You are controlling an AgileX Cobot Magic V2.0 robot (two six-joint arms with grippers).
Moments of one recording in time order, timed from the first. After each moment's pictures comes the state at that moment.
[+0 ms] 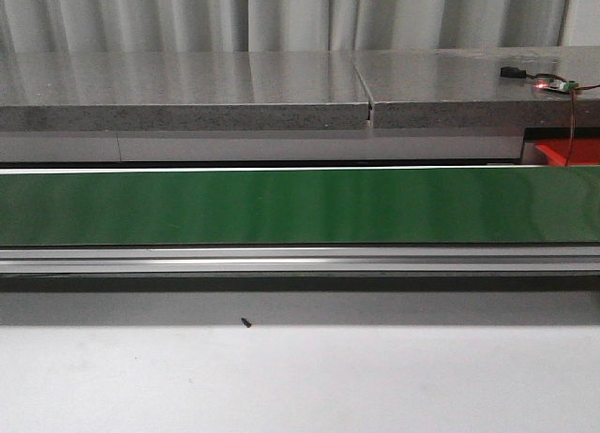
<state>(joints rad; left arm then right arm) 0.31 1.70 -1.44 -0.11 1.07 -0.17 -0.03 0.29 -0.48 0.04 0.53 -0.02</state>
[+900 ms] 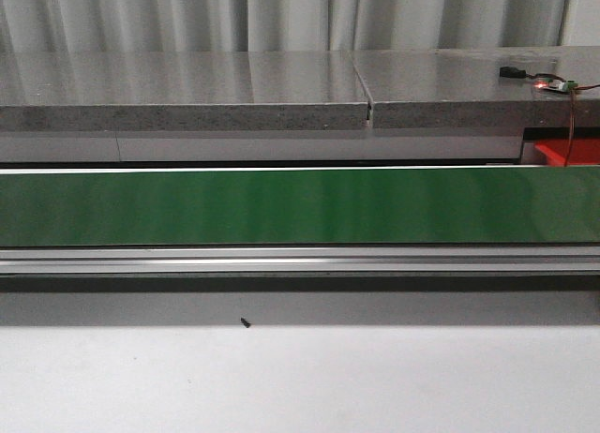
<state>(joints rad) 0.31 1.72 -1.46 -0.15 1.06 -0.10 -0.03 0.29 -0.48 0.04 0.53 -0.02</state>
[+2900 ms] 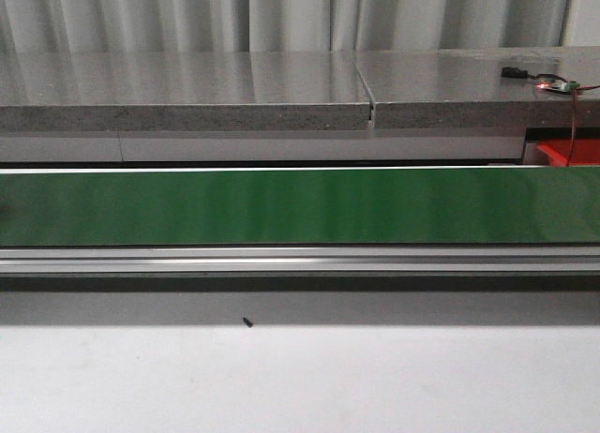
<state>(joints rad) 0.48 2.15 -1.76 -0.14 0.85 -0.14 -0.03 0.29 -0.48 0.04 0.53 -0.02</state>
